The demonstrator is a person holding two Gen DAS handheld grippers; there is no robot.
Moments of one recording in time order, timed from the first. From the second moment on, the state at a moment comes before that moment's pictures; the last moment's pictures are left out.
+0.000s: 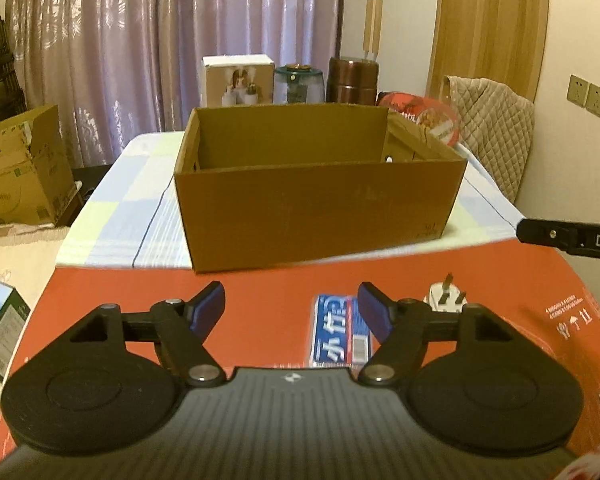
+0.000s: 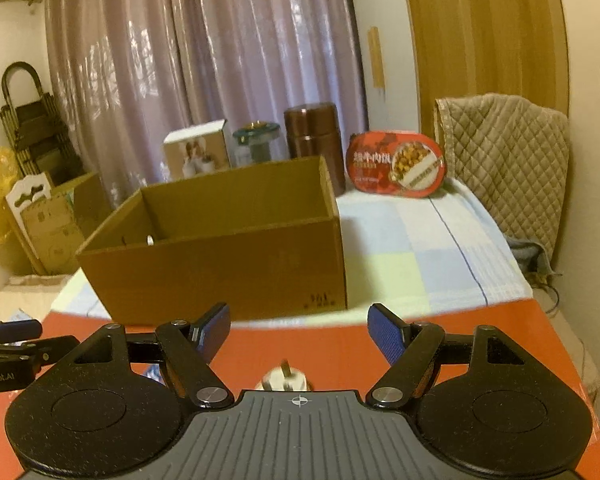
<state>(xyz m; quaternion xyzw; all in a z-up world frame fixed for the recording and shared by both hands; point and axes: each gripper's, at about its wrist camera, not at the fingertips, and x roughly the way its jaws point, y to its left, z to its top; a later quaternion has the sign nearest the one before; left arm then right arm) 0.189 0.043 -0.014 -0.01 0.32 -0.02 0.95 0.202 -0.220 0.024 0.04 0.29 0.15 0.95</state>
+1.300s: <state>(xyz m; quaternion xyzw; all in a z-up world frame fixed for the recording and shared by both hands) 0.189 0.058 -0.047 -0.01 0.35 -0.03 0.94 0.198 -0.193 -0.048 0.01 0.35 0.17 0.92</state>
